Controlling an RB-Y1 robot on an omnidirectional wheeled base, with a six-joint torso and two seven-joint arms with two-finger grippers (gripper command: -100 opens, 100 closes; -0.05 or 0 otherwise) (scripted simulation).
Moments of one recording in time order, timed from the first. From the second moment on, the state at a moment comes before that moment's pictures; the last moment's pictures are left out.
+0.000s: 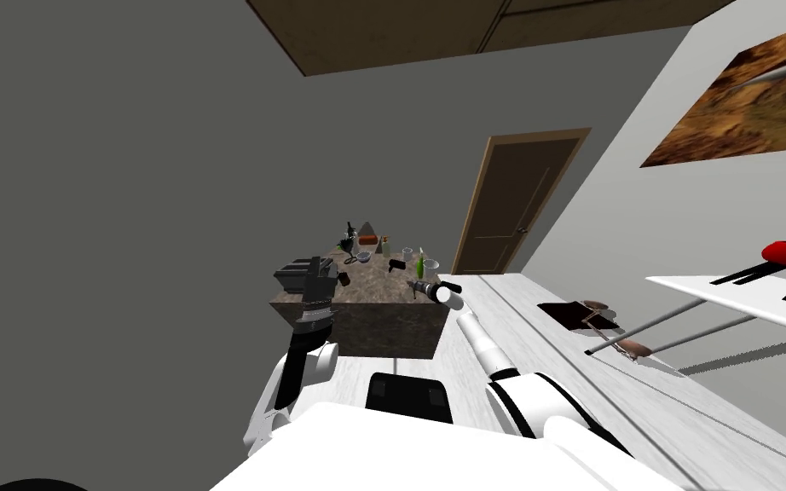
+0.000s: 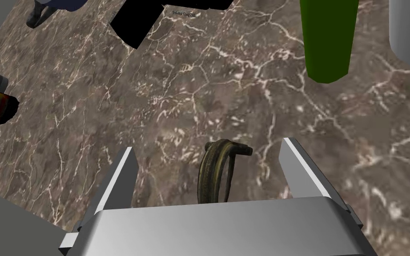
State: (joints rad) left arm 0.45 -0.04 0.06 -2.28 -0.11 -0.46 0.10; right arm -0.47 -0.12 0.08 -1.10 -0.91 0.59 -1.23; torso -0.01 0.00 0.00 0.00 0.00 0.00
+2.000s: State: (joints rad) left arm 0.45 -0.04 0.06 -2.28 -0.11 -0.46 0.10; right arm -0.83 0.01 -0.30 -0.51 -0.88 0.32 -0.98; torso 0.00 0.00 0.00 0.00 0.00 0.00
